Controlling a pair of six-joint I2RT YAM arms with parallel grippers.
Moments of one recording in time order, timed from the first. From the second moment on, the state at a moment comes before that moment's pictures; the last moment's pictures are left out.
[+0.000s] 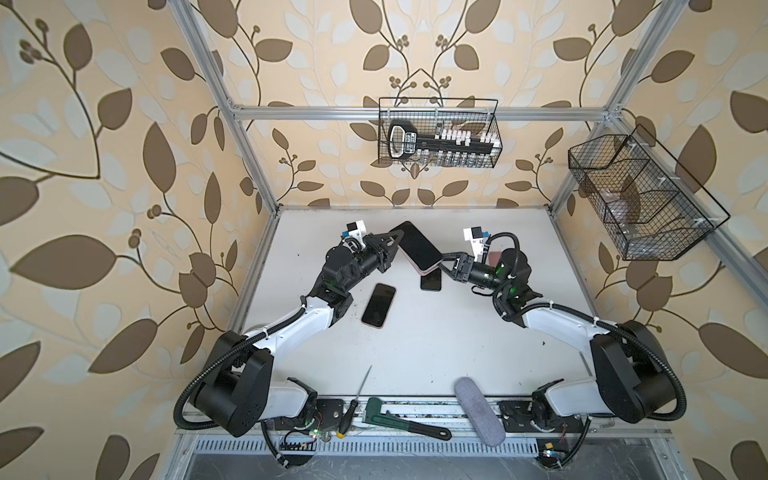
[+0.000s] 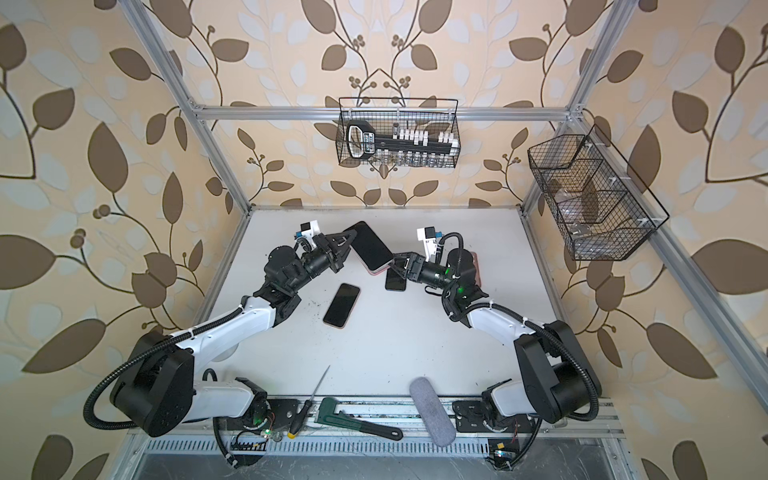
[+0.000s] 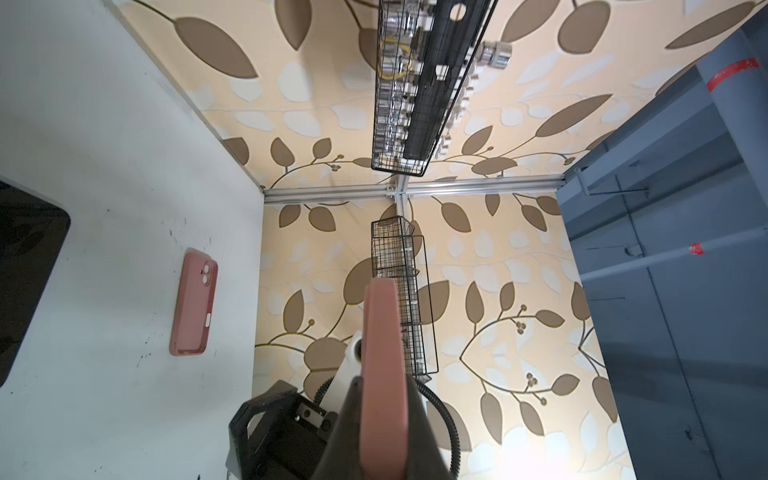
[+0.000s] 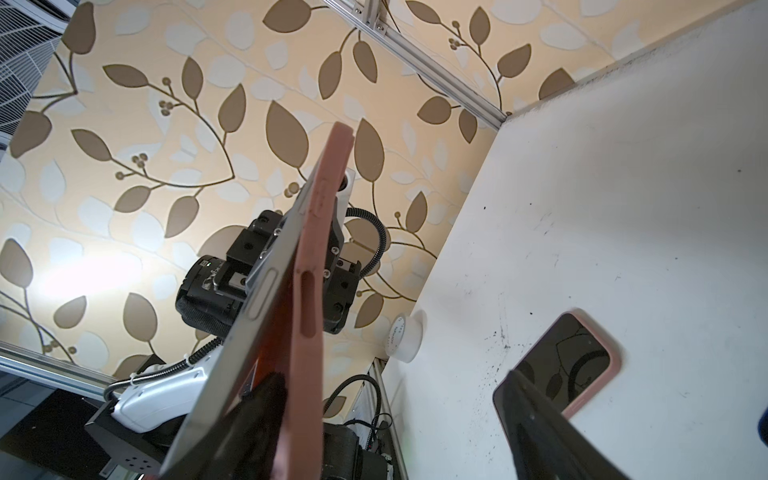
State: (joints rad) left arm -0.46 1.33 0.74 0.73 0.37 -1.58; right arm 0.37 1.43 0.68 0.78 -0.74 1.04
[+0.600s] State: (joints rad) left arm -0.46 1.41 0.80 0.76 0.42 -1.55; right arm 0.39 1.46 0.68 0.87 -0.75 1.18
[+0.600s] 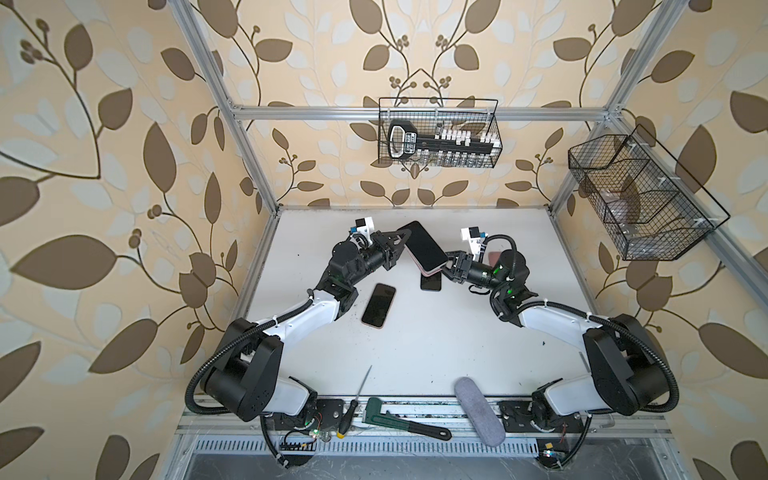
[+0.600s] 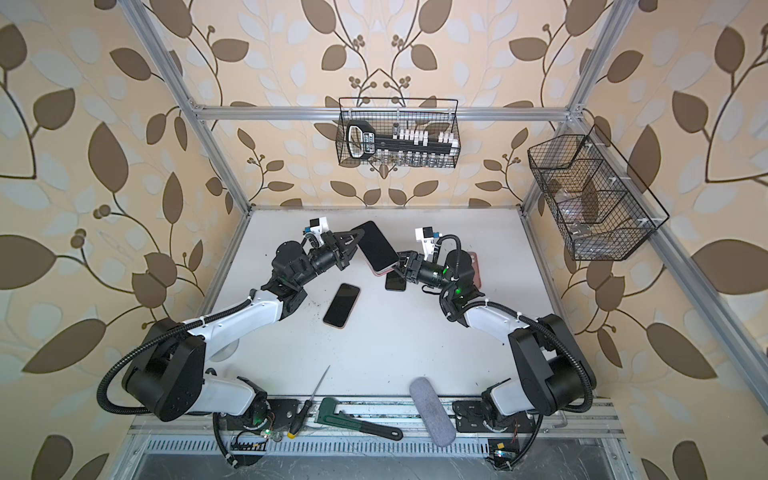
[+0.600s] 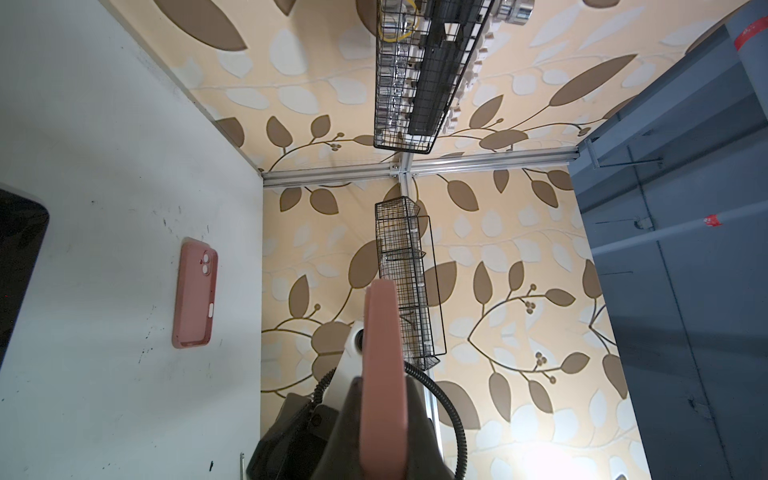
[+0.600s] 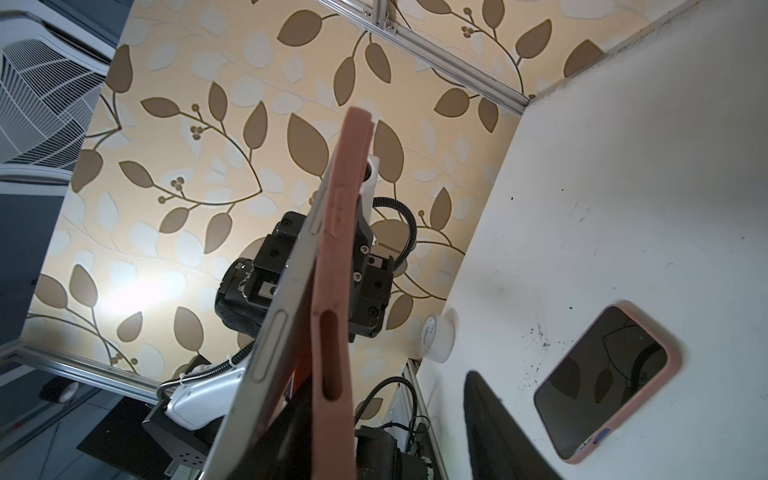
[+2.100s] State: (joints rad) left arm -0.43 1.53 0.84 0.84 0.46 -1.56; right arm 0.37 1.43 0.61 0.99 -0.73 1.43
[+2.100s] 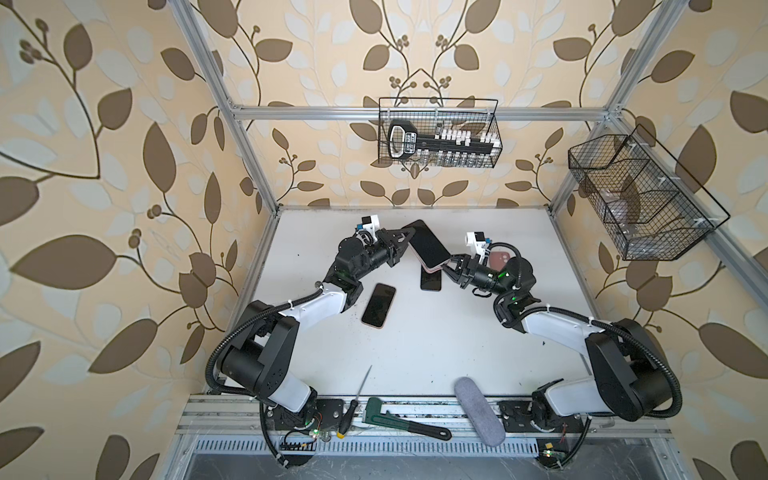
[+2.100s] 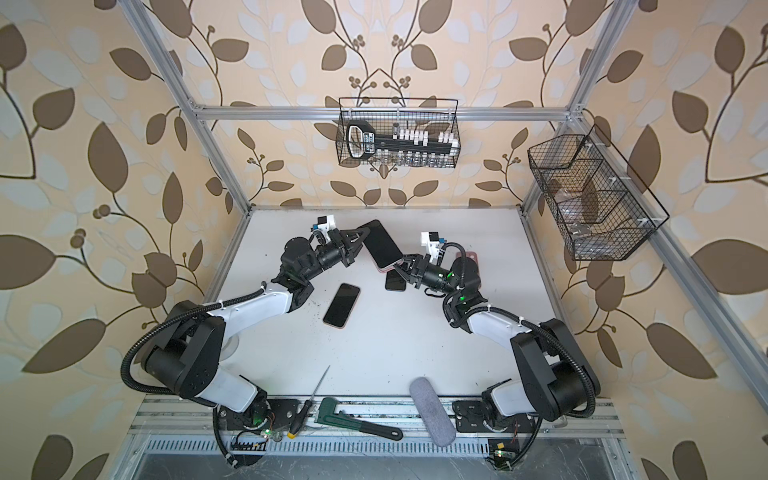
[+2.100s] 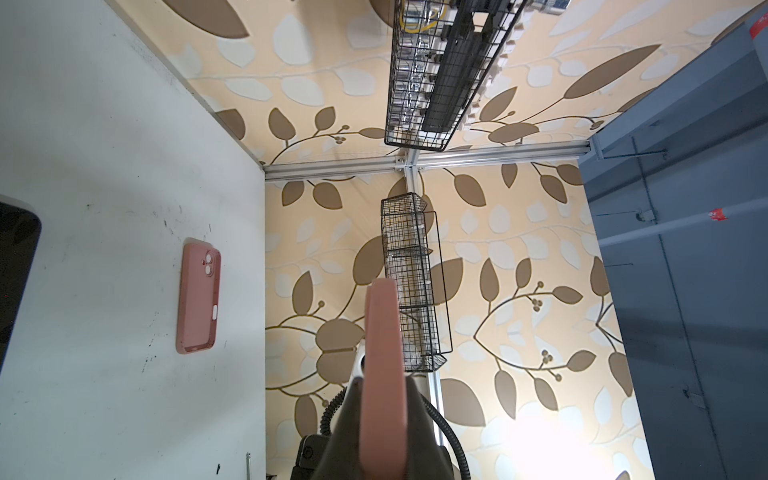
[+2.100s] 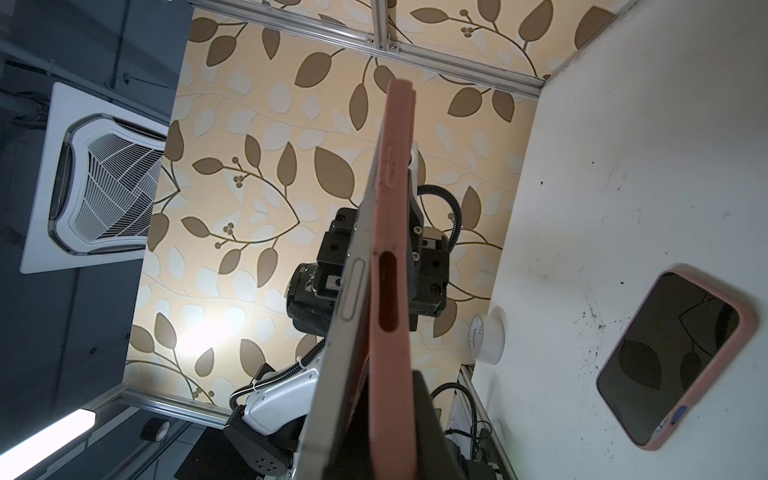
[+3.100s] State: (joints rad) left arm -0.43 1.45 0.84 0.67 0.41 -1.51; right arm 0.38 1.45 0.60 1.08 -0.64 1.45
